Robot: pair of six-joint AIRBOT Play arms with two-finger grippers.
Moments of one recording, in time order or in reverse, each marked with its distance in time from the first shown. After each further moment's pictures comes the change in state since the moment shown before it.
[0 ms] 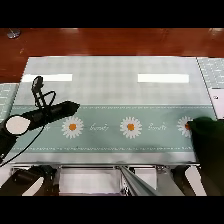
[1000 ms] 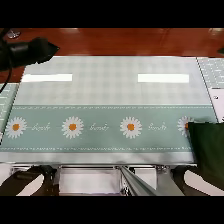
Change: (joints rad) left arm 0.156 -0.273 0.747 0.082 -0.290 0.109; right arm 0.668 -0.438 0.256 0.349 -0.518 -0.050
